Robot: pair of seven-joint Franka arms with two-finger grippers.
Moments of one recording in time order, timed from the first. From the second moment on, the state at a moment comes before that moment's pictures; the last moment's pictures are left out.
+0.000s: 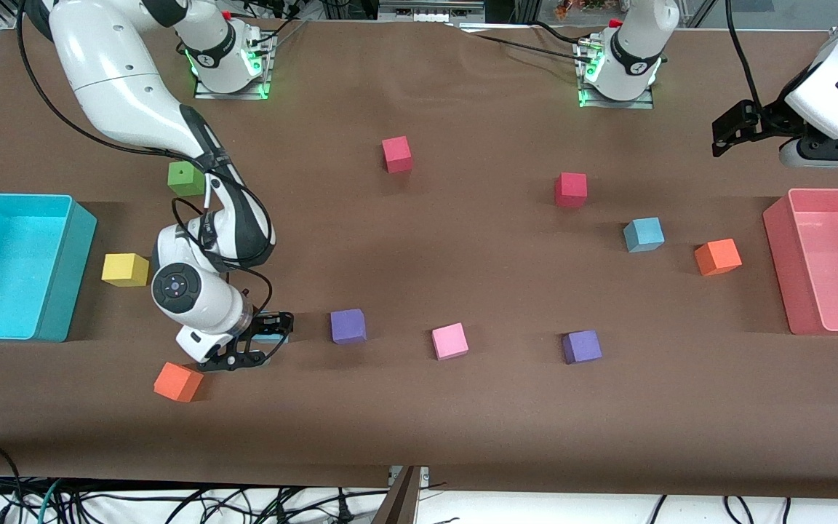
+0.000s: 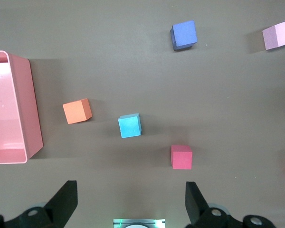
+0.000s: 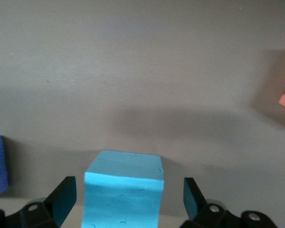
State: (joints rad) left arm 0.04 -0.04 -0.15 -1.58 0.01 1.45 -0.08; right arm 0.18 0.82 0.11 -1.40 -0.10 2.25 0.23
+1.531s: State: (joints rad) left arm 0.04 -0.04 -0.14 -1.58 0.01 1.45 -0.08; right arm 0.23 0.61 0.15 -1.34 -0.10 1.84 0.32
